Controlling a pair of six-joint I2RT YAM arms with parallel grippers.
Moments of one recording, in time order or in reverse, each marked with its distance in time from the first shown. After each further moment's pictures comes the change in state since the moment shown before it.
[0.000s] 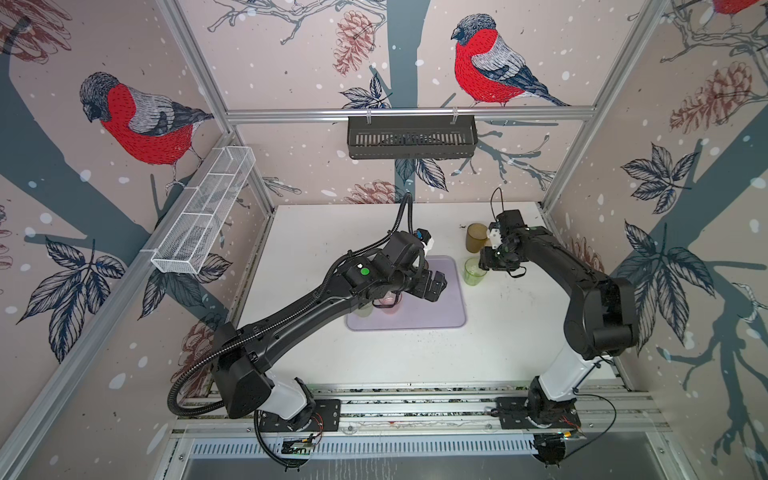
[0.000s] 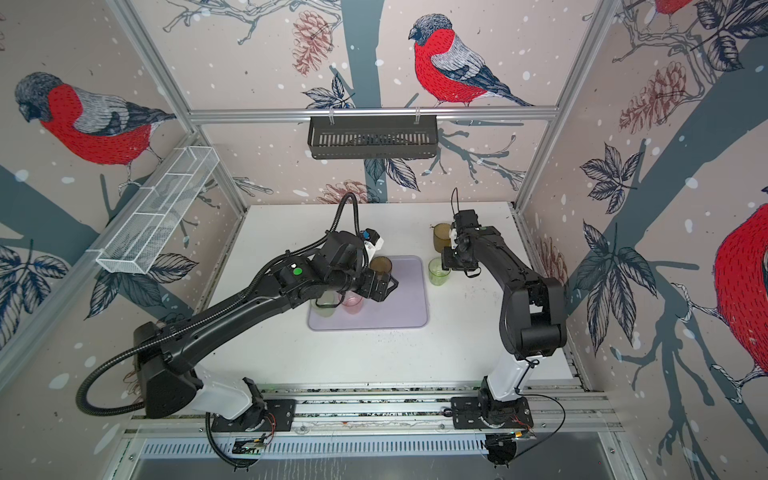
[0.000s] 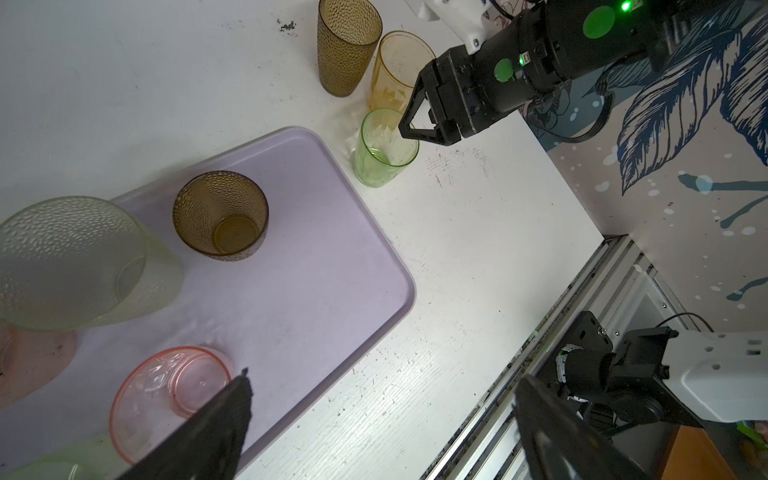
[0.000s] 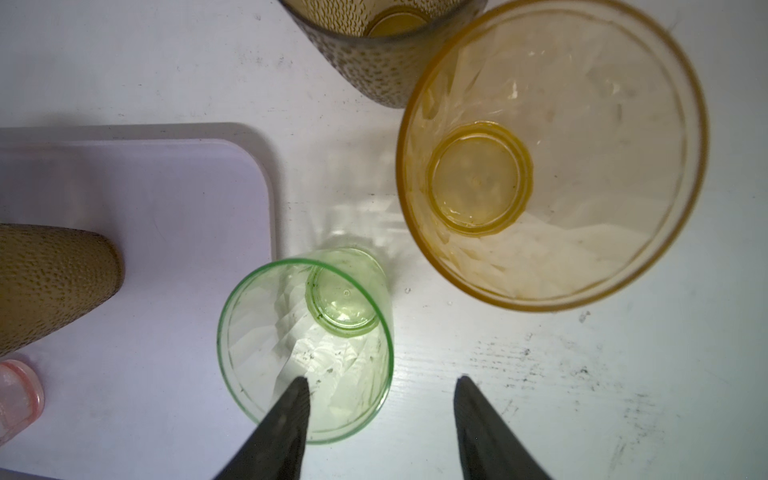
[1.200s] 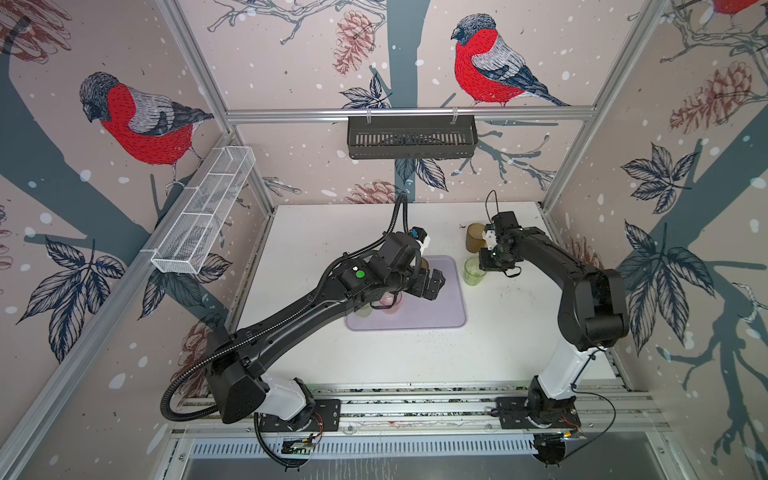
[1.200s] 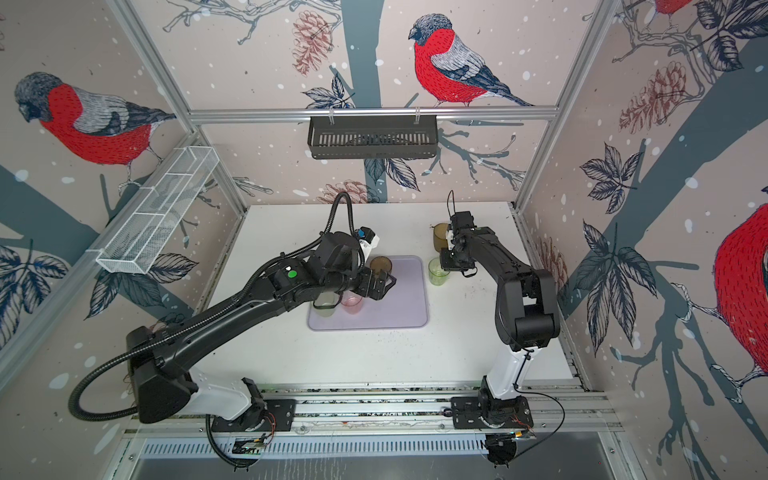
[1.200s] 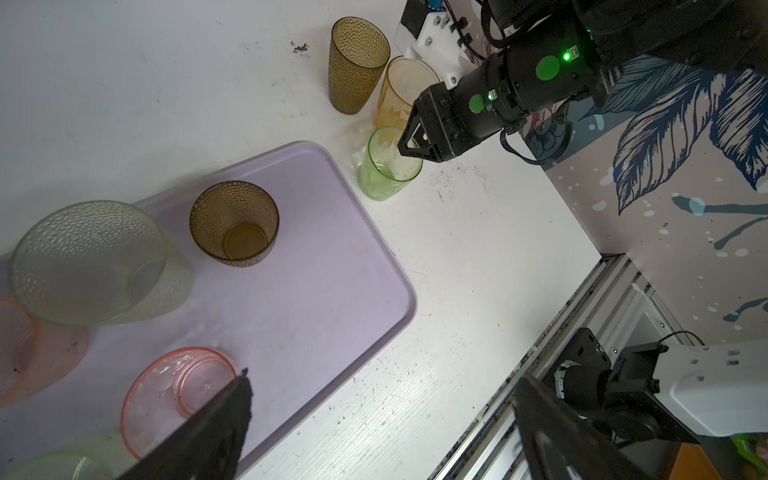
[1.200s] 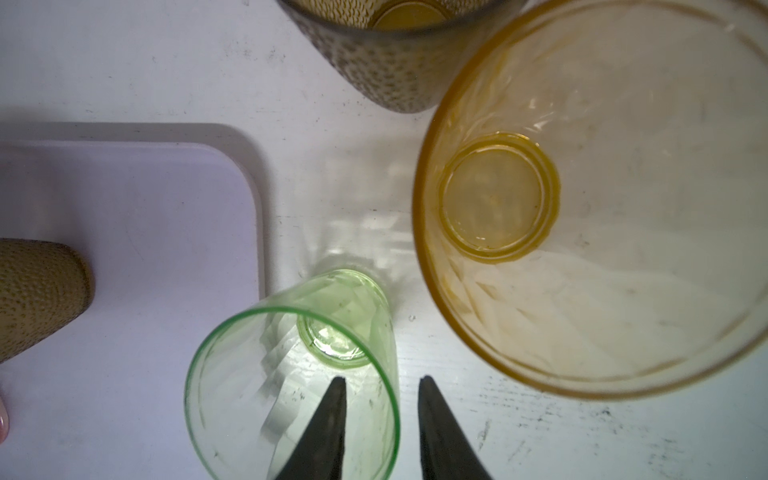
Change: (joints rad) left arm 0.000 -0.034 -0.026 0.031 -0.035 -0.024; right arm 0.007 0.067 0.007 0.042 0.000 -0.018
